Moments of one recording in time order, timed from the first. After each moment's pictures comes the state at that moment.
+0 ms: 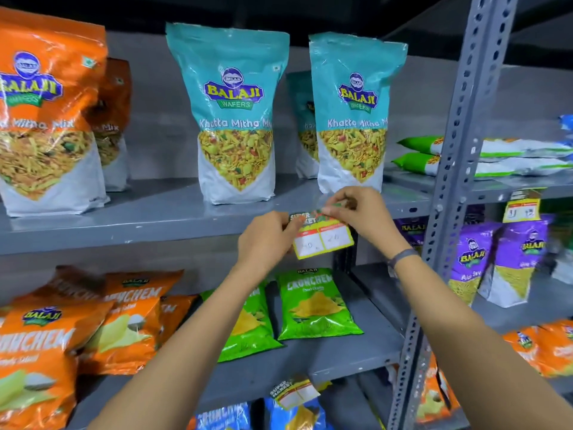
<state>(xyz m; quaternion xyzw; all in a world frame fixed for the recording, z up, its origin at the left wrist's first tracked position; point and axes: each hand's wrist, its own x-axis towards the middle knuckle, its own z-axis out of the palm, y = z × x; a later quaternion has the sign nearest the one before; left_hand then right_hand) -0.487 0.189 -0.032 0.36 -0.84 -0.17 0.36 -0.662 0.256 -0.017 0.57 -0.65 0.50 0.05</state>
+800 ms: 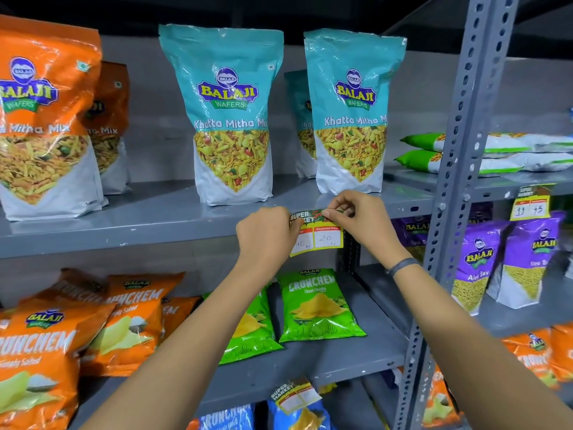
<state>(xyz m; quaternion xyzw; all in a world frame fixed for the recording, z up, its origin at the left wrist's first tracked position) -0.502 0.196 -0.028 0.41 -0.84 0.09 0.36 -0.667 0.256 -0.030 0.57 -0.64 0.50 0.10</state>
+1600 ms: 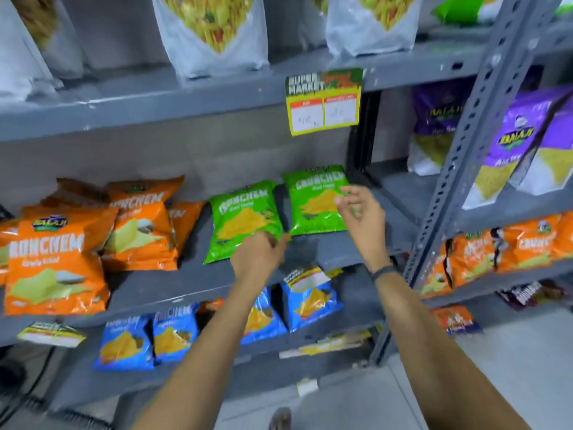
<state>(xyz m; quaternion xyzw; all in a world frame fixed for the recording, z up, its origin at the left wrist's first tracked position) -0.459 0.191 -0.234 0.54 -0.80 -0.21 0.16 -0.631 0.266 -0.234 0.40 -0.65 0.65 -0.04</state>
